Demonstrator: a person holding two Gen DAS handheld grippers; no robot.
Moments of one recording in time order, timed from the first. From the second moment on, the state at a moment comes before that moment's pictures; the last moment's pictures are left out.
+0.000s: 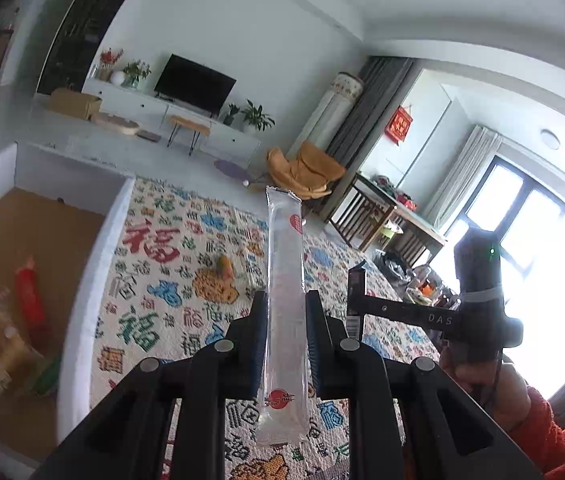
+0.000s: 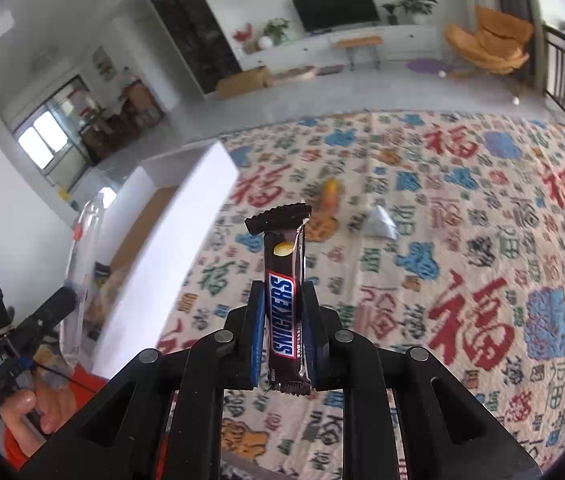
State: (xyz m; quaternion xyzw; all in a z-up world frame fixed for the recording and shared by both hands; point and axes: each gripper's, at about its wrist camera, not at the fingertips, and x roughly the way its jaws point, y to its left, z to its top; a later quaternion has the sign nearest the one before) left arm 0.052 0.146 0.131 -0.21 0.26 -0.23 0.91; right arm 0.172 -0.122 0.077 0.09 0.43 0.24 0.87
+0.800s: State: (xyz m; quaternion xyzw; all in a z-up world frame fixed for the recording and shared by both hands) left arm 0.067 0.312 0.050 -0.15 0.32 0.09 0.93; right arm 0.181 0.087 0.046 -0.02 0.40 0.34 0.85
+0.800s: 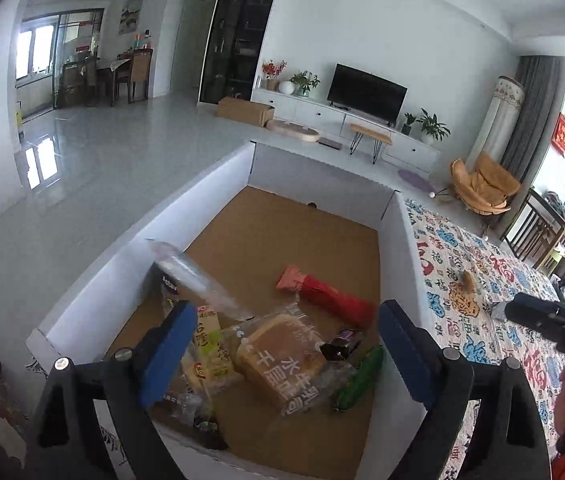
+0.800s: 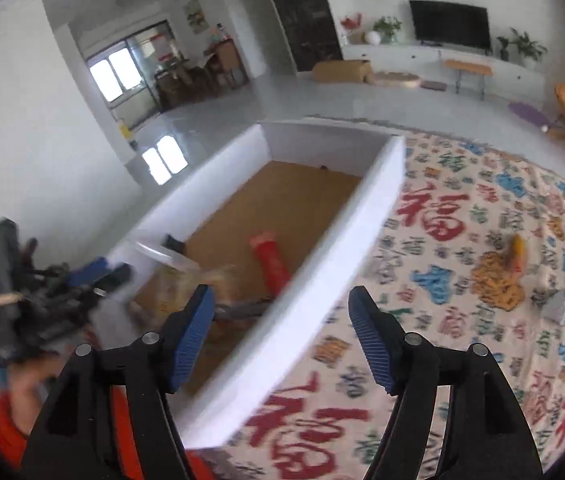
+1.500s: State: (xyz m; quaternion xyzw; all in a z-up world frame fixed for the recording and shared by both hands) left arm 0.139 -0.003 -0.005 -0.10 0.43 -0.18 0.88; right arm 0.174 -0.211 -0.079 -0.07 0.41 0.02 0.91
